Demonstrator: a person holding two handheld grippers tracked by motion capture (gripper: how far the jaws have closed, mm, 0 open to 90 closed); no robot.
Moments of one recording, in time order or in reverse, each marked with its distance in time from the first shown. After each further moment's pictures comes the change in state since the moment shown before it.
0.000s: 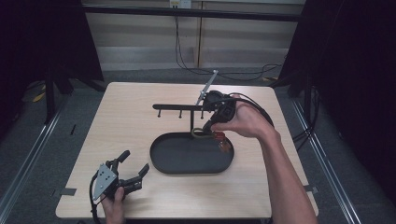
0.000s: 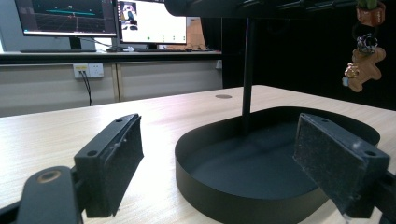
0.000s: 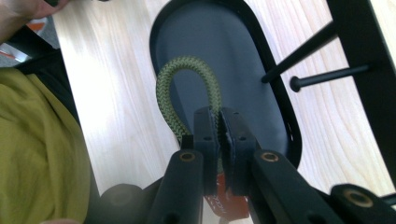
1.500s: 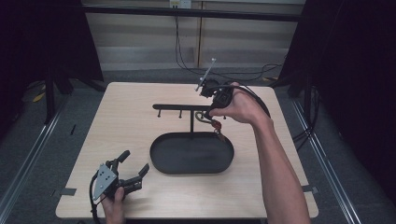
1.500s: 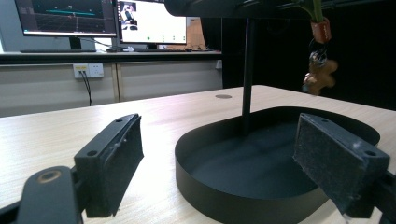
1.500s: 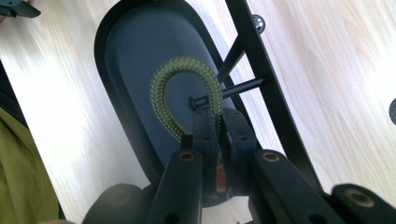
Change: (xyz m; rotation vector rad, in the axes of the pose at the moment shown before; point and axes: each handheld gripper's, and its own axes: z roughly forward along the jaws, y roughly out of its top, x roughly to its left) left arm 0.000 0.000 0.000 -0.004 0.000 -0.001; right arm -0.042 0.015 0.005 0.035 -0.077 0.070
